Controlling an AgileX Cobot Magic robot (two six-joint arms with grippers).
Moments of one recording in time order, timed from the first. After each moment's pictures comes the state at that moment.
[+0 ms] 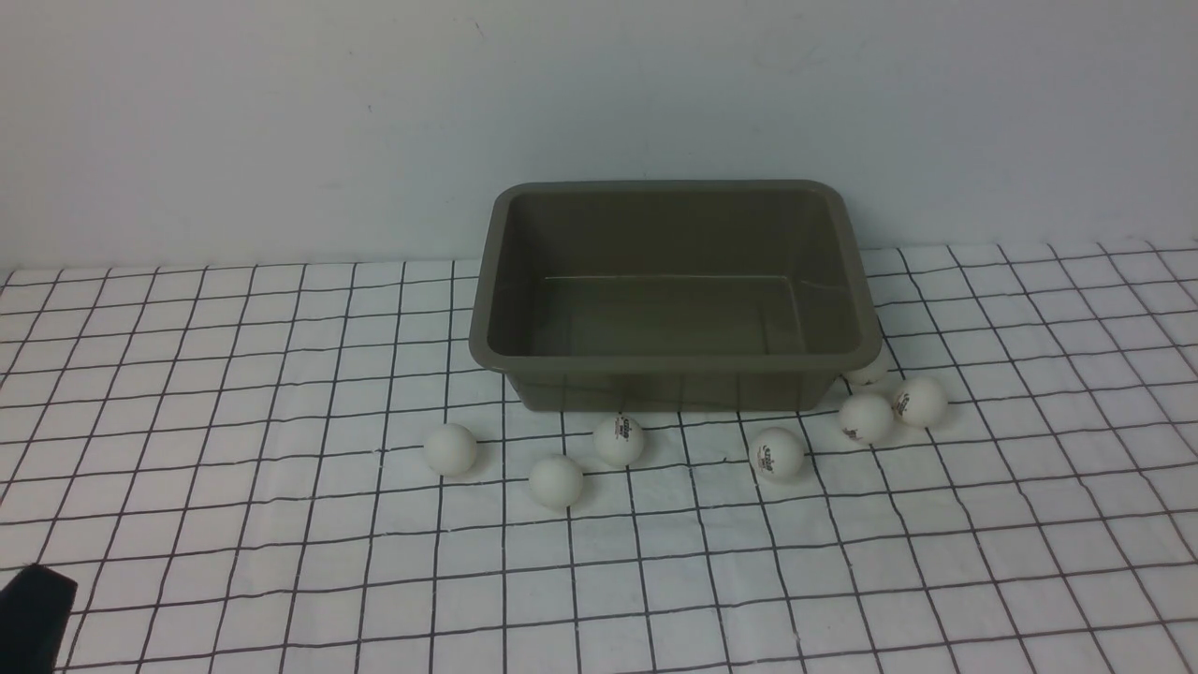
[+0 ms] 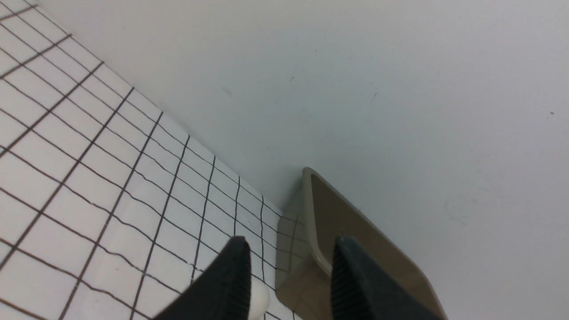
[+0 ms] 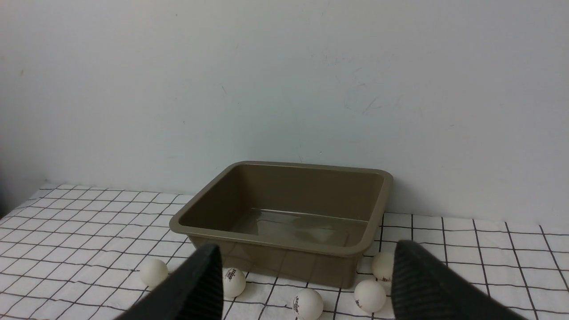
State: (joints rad) right arm 0.01 0.03 -0.59 0.50 0.87 -0.29; left arm 0.05 -0.01 0.03 -0.95 0.11 0.12
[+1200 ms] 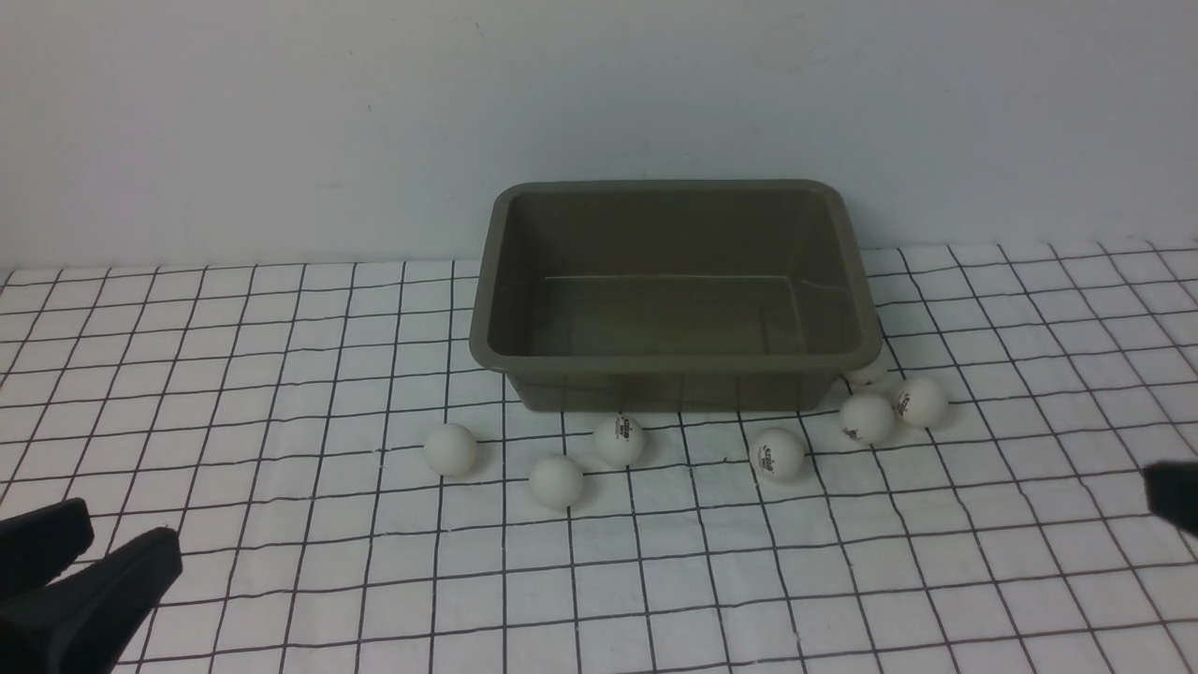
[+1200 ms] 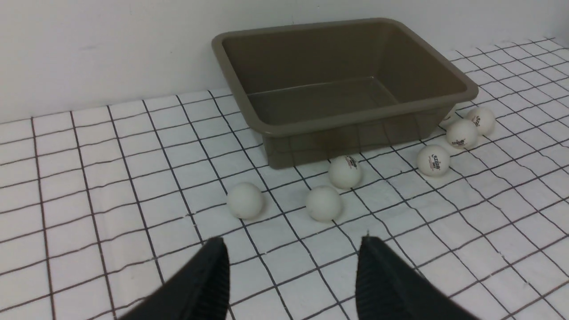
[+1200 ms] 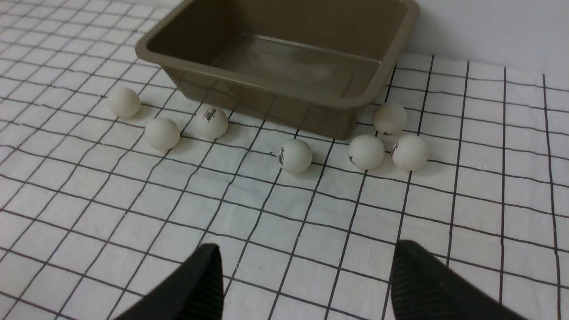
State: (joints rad) right arm 0.01 0.69 -0.75 0.50 0.95 -0.59; left arm 0.05 0.32 -0.45 -0.70 0.66 0.61
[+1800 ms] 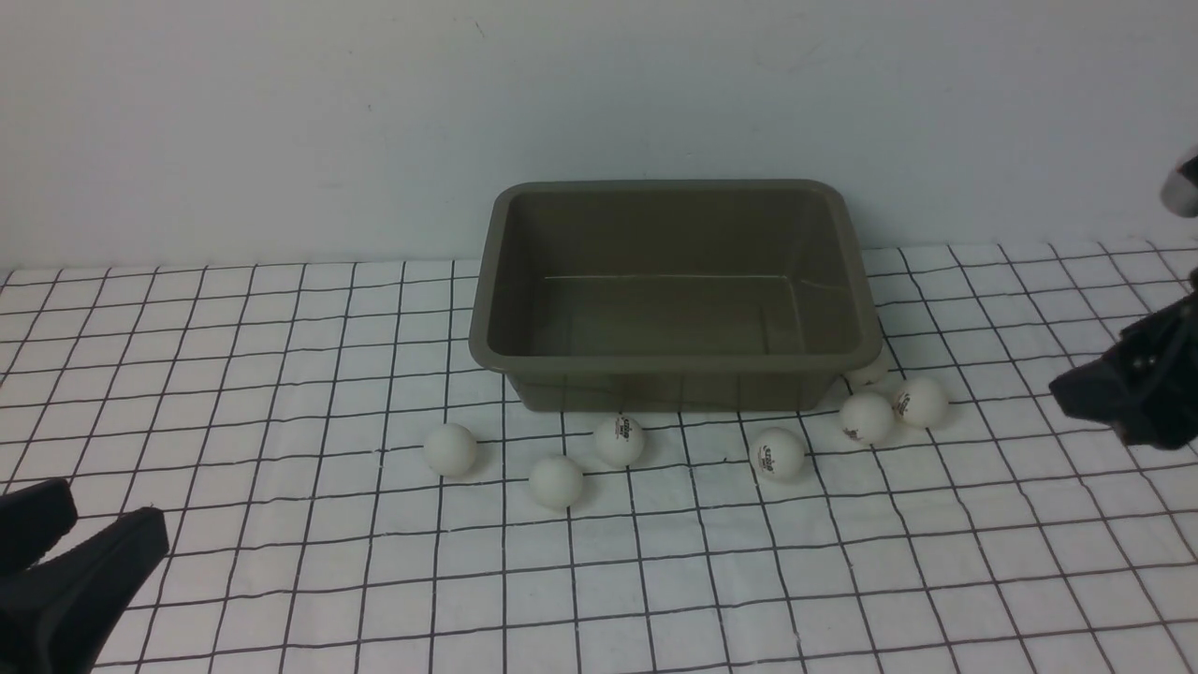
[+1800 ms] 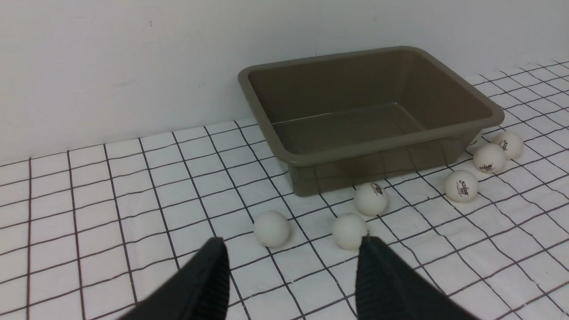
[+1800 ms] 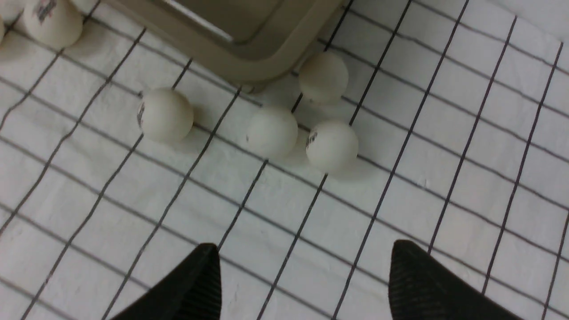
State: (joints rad) right arm 0.01 1.29 -0.95 0.43 0.77 -0.82; left arm 0.05 0.33 -0.45 -0.70 0.61 0.63
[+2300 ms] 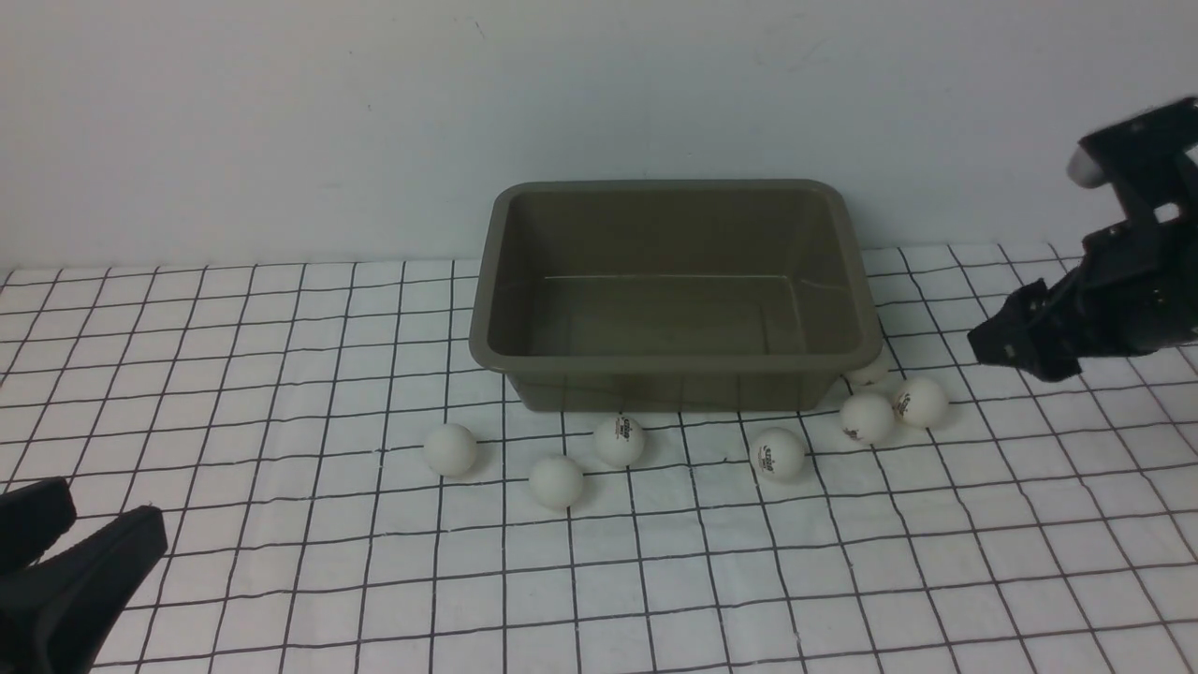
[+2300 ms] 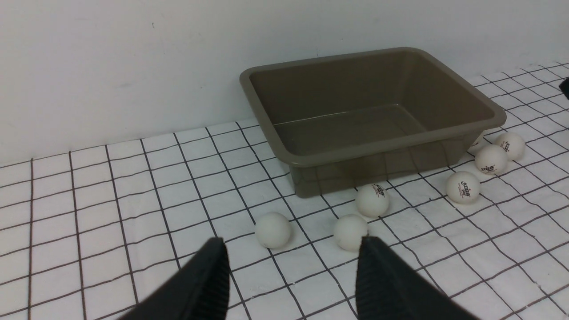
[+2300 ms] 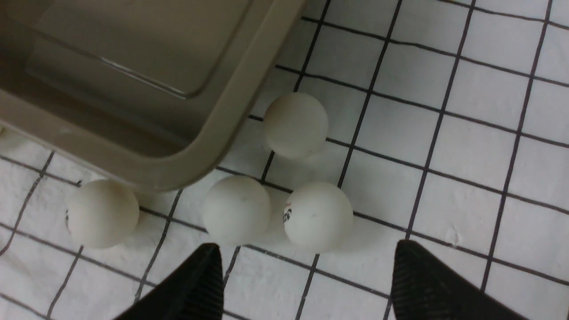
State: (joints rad) right arm 0.01 1.66 -1.15 0.52 0.70 -0.75; left arm 0.05 0.33 -0.45 -0.70 0.61 0.63
